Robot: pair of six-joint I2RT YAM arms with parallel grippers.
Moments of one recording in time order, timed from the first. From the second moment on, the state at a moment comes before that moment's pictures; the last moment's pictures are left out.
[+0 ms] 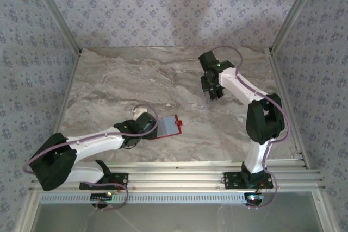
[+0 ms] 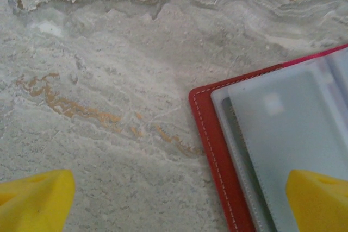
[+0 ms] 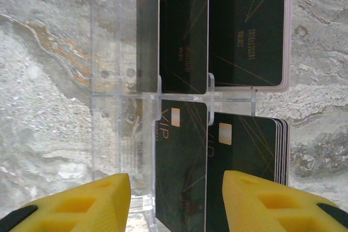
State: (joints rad) left arm -0.86 1.27 0.55 -0.36 -0.43 -0.66; right arm 0.41 1.84 1.53 -0.89 0.27 0.23
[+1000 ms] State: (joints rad) left arm -0.86 1.28 0.53 -0.35 -0.44 -0.67; right arm 0.41 1.87 1.51 -0.89 0.22 0.22
